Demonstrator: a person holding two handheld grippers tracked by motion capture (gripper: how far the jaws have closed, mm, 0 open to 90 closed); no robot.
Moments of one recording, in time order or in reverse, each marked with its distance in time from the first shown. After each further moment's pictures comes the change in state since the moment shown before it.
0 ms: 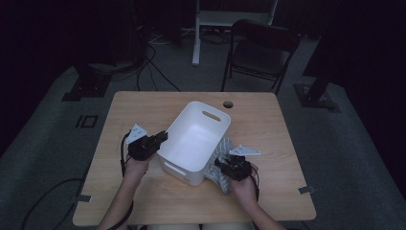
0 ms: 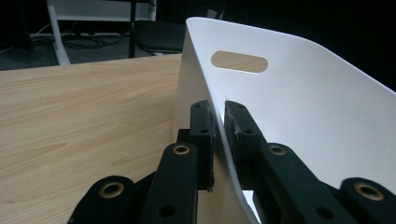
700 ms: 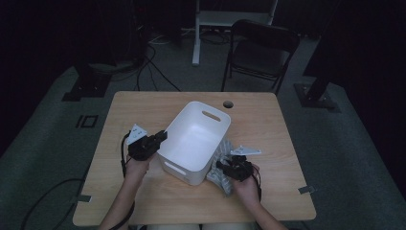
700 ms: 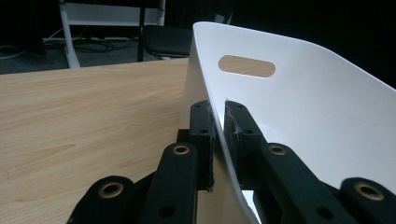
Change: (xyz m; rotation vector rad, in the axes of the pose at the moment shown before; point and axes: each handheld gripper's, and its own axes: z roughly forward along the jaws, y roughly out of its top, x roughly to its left) left arm -0.001 -0.001 0.000 -0.021 0.034 -0.011; right arm -0.008 -0.003 -0.004 0.032 0.042 0.009
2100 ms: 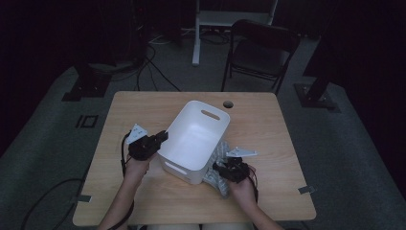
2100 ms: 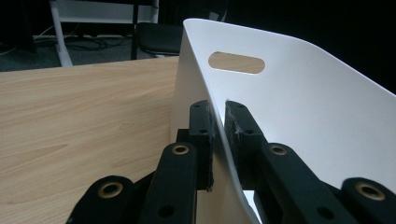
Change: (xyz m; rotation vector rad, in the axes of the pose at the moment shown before) left arm 0.000 0.001 0.001 0.010 -0.022 0.011; right arm 0.011 -0.002 0.010 0.025 -0.011 -0.008
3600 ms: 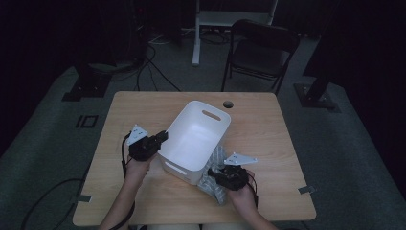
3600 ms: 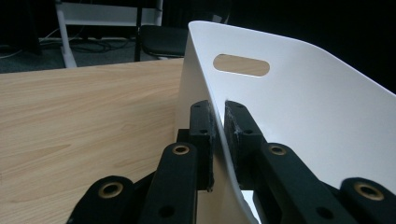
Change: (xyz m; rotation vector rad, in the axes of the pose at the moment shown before) left arm -0.002 -0.001 0.000 -0.011 0.014 -0.008; right arm 0.031 0.000 -0.023 -0.059 0.089 -0.083
